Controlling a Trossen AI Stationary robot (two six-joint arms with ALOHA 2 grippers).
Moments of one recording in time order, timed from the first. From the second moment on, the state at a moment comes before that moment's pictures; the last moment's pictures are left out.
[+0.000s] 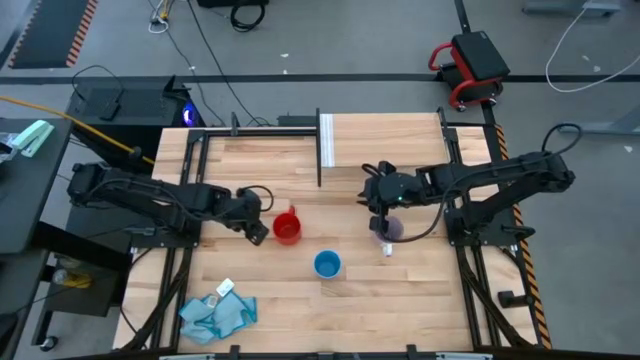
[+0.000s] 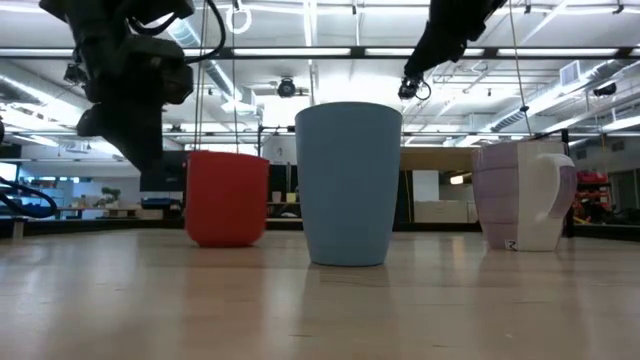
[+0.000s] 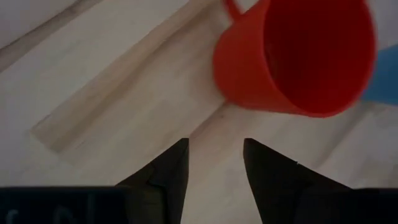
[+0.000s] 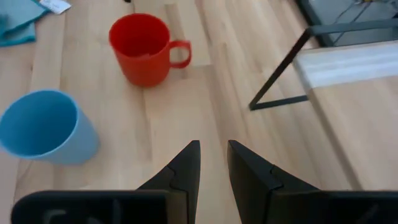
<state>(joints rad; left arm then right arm) -0.11 1.16 0.73 -0.67 -0.09 -0.97 0.10 1.27 1.09 -0.64 0.28 0.16</state>
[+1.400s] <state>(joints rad) 0.32 1.34 0.73 -0.40 0.08 -0.36 0.04 1.86 1.38 -0.37 -0.15 0.01</state>
